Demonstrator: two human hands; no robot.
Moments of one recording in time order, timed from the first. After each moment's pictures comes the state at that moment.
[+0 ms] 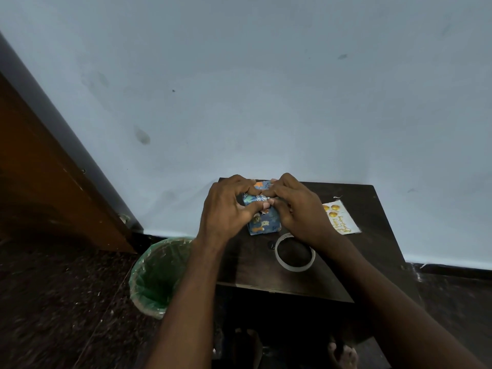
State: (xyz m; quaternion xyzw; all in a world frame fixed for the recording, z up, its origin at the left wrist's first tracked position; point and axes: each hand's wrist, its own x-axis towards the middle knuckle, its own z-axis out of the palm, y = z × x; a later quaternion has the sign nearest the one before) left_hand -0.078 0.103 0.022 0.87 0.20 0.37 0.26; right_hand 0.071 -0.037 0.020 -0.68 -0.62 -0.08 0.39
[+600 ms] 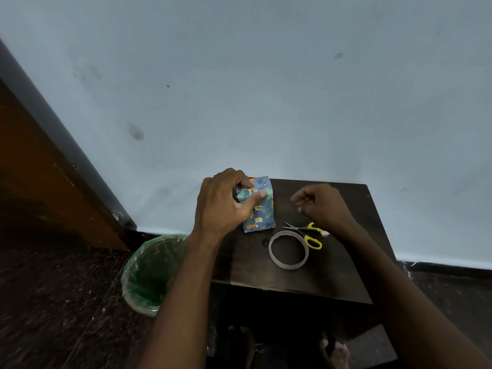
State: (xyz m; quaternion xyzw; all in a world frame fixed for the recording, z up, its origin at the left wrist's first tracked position) left_hand -0.071 0.097 0.032 0.86 0.20 0.40 0.24; right_hand 0.125 -0.063 0.016 -0.82 -0.40 0.13 0.38
